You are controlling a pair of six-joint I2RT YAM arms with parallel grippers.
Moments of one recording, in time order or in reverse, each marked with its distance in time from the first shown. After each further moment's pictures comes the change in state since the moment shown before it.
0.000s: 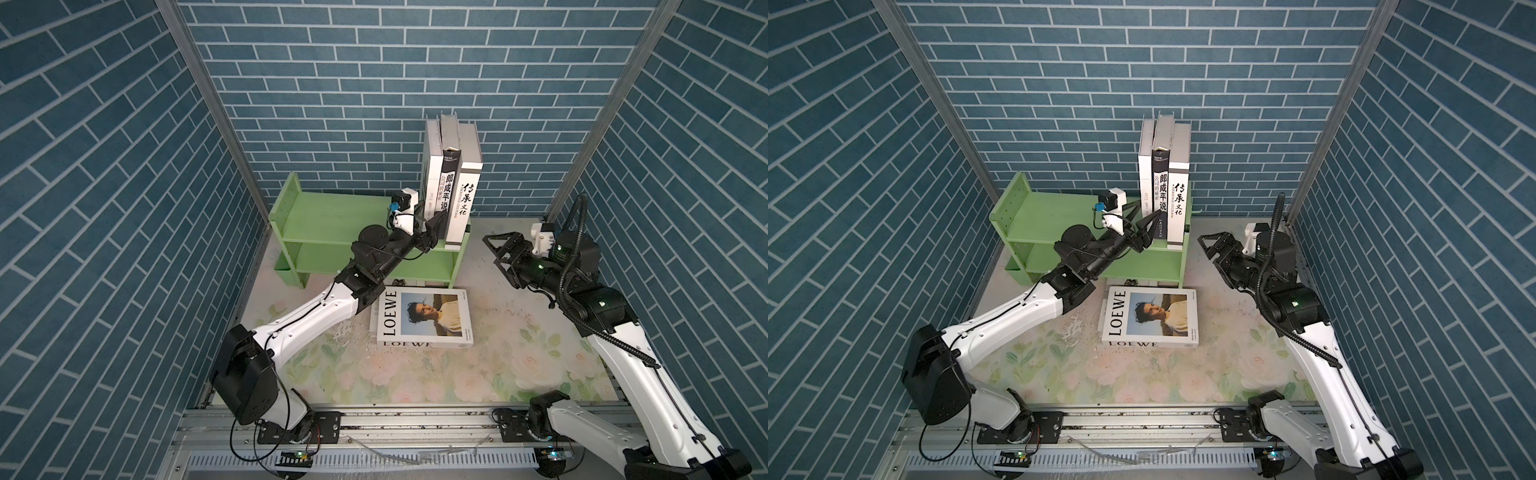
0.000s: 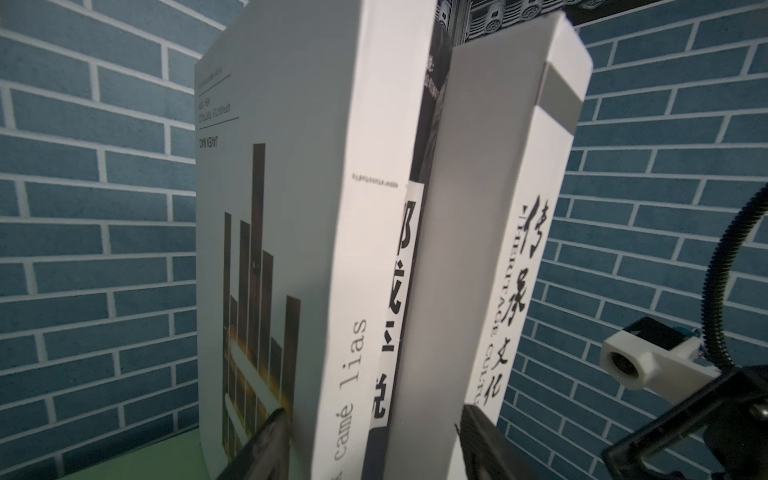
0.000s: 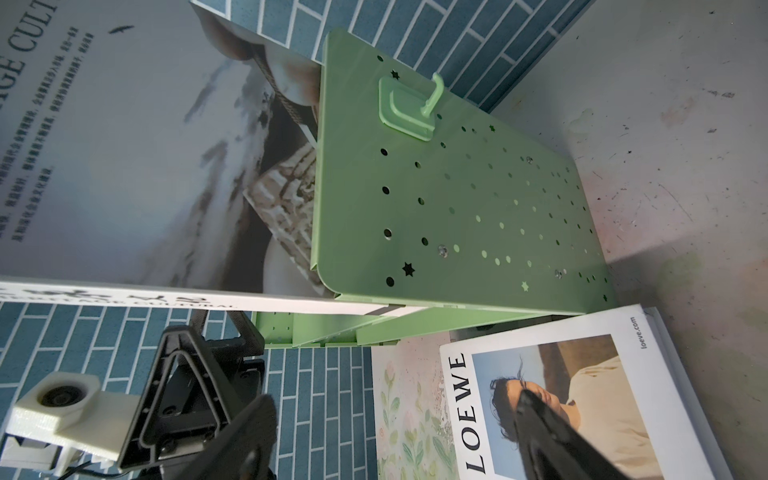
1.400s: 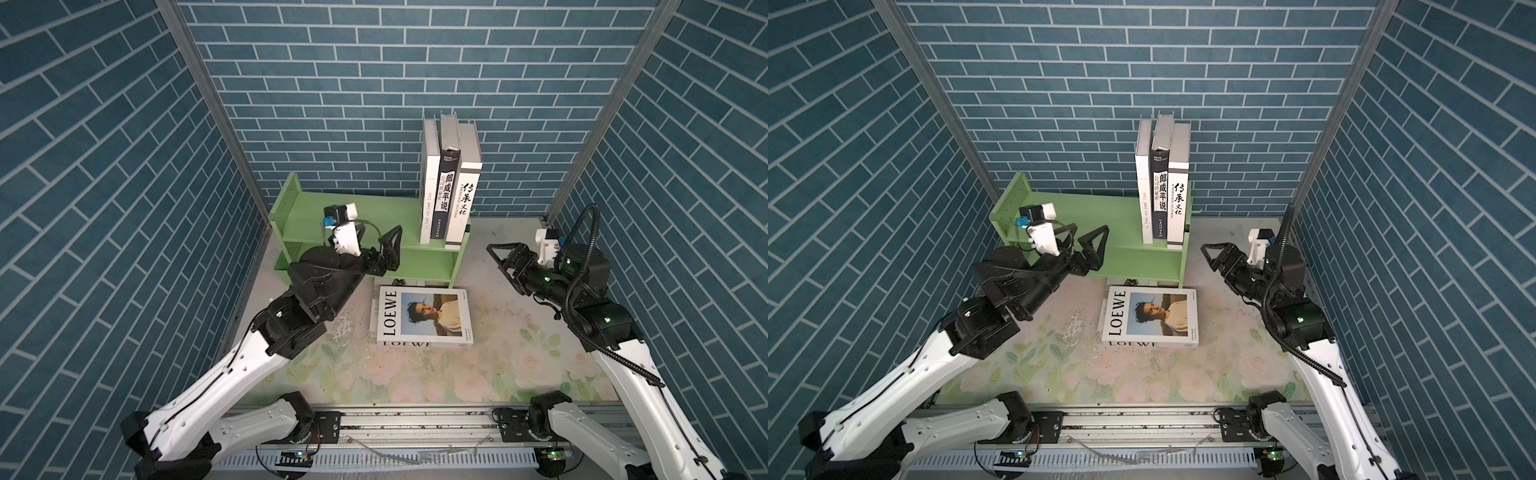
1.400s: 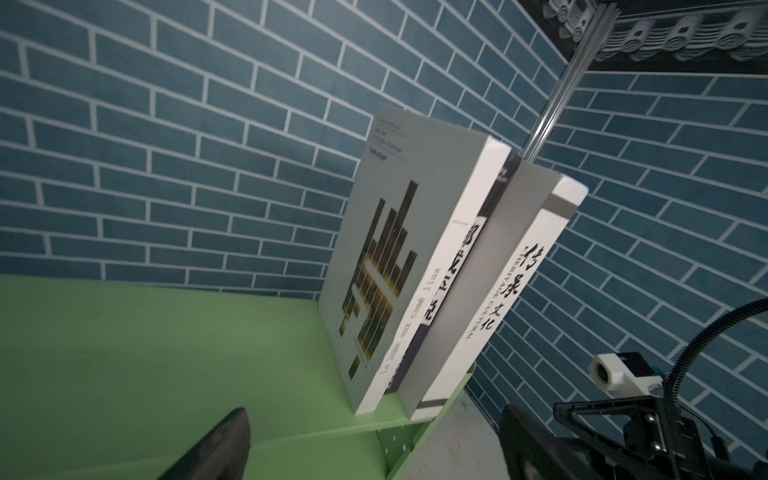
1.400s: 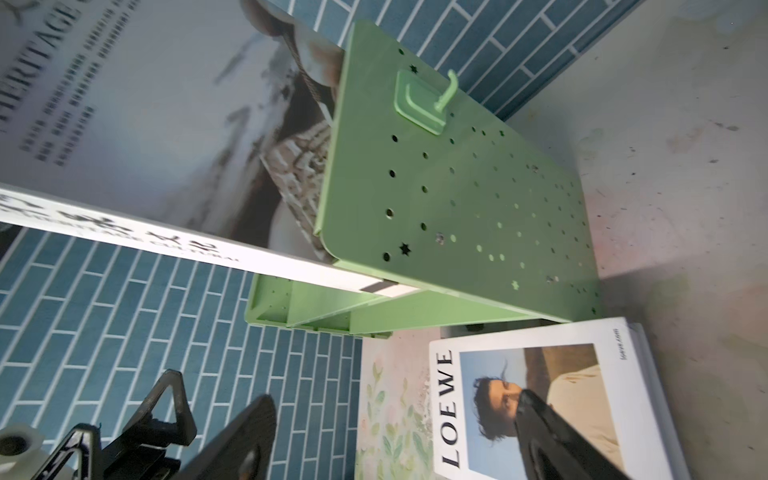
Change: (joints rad) left arm -0.097 -0.542 -0.061 -0.753 -0.384 -0.303; right arm -0.038 -0.111 -0.125 0.023 -0.041 -0.143
